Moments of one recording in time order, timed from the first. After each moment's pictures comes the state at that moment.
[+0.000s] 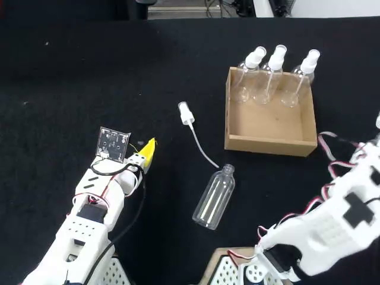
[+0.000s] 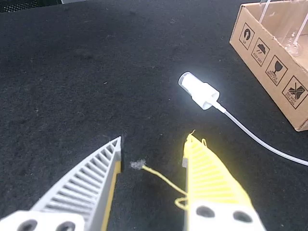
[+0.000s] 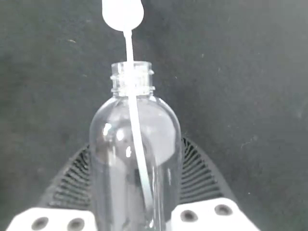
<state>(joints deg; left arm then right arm) 9.6 -60.3 93.8 -5.1 -3.2 52.5 15.3 28.6 11.7 19.9</state>
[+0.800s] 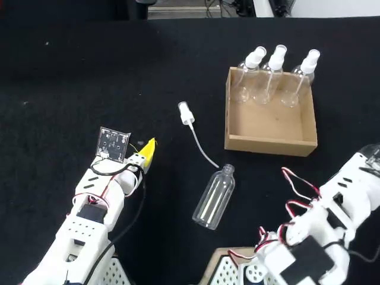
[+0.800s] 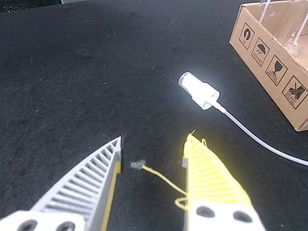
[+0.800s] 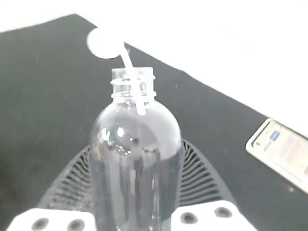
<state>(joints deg) 9.6 -60.3 93.8 -5.1 -3.2 54.4 -18.9 74.2 -33.8 10.9</state>
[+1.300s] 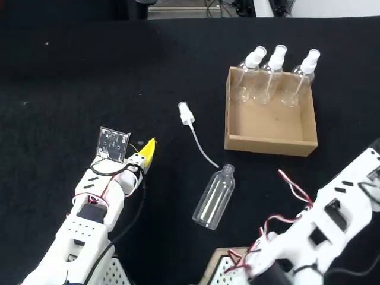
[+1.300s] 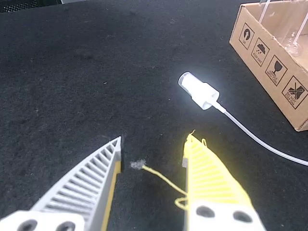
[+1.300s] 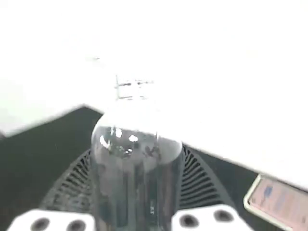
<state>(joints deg) 9.6 -60.3 93.8 -5.1 -3.2 54.5 -42.1 81.5 -34.1 2.0</state>
